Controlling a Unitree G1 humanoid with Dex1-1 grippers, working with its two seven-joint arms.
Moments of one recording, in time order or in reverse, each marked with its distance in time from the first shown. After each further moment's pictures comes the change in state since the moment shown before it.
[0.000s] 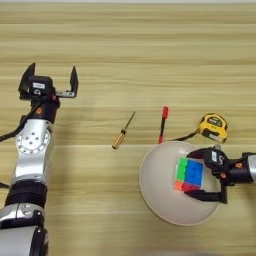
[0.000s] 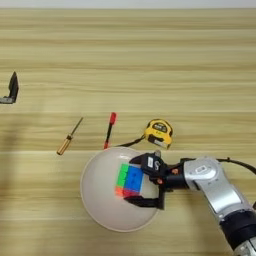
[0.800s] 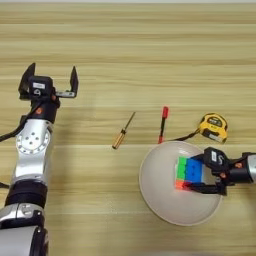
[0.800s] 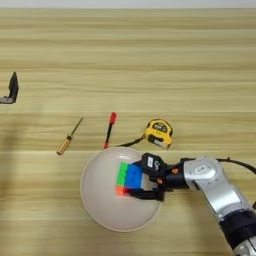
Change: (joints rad) left arm 0.000 0.000 0.000 0.000 0.000 0.000 0.000; right arm 0.000 0.001 0.001 0.005 -0.007 -0.001 -0.009
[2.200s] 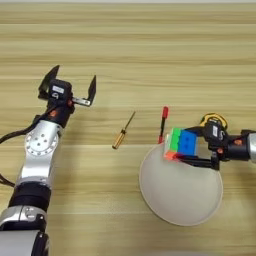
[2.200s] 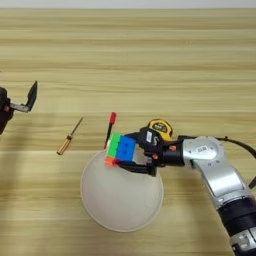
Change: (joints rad) left arm 0.043 0.010 -0.133 -0.064 0.015 0.017 -0.208; right arm -0.051 0.009 -0.079 -0.198 0.112 0.087 -0.001
